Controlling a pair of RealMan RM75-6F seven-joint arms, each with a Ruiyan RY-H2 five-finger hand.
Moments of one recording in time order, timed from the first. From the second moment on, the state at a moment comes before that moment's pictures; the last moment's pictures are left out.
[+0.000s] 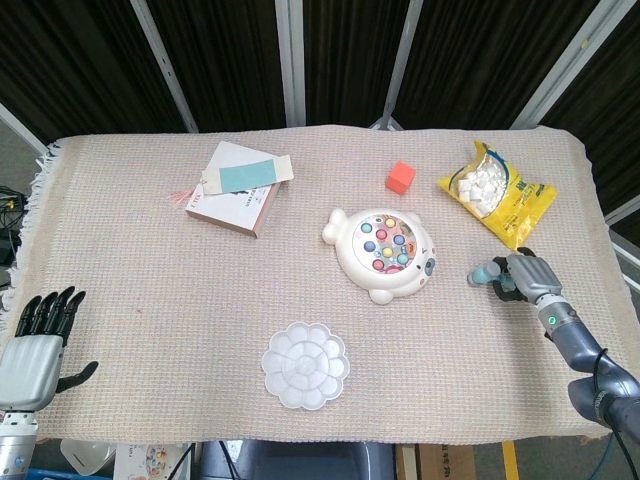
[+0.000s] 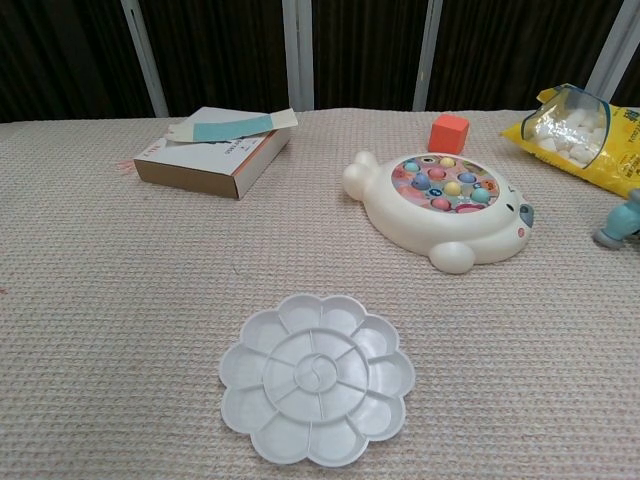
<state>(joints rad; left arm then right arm) -0.04 -1.14 -0.01 -1.88 1.49 1.50 0.39 0.61 -1.38 0.06 -0.92 -1.38 0.65 0.49</state>
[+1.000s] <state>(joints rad) -0.06 -1.15 -0.01 -1.85 1.49 1.48 0.36 0.65 -1.18 0.12 -1.35 -1.45 0.83 0.35</state>
